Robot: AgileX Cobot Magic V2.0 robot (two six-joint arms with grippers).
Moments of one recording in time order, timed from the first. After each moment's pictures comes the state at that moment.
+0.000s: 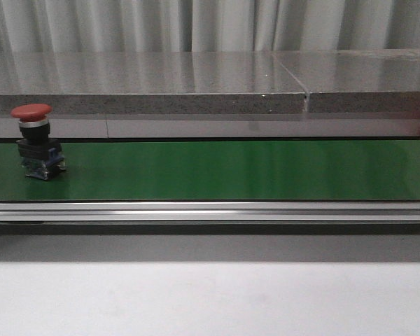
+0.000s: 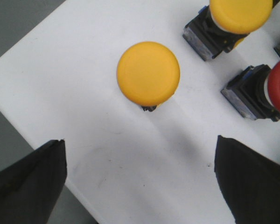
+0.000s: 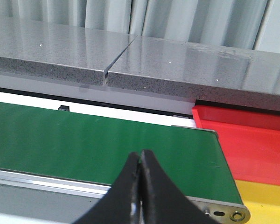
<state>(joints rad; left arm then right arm) 0.61 1.43 -0.81 0.08 0.61 -0.25 0.03 -0.02 0.03 0.03 0.09 -0.10</state>
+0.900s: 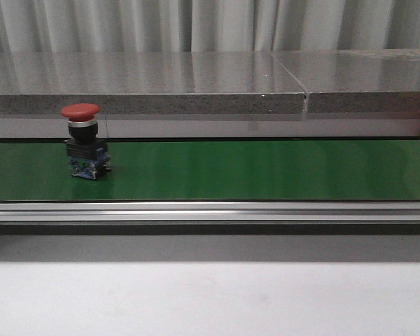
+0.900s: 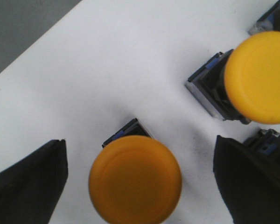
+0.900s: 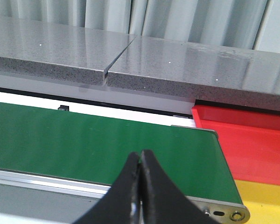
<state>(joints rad) 0.61 1.68 -0.92 0.08 0.50 -0.25 0.03 -0.02 0.03 0.03 0.09 -0.10</state>
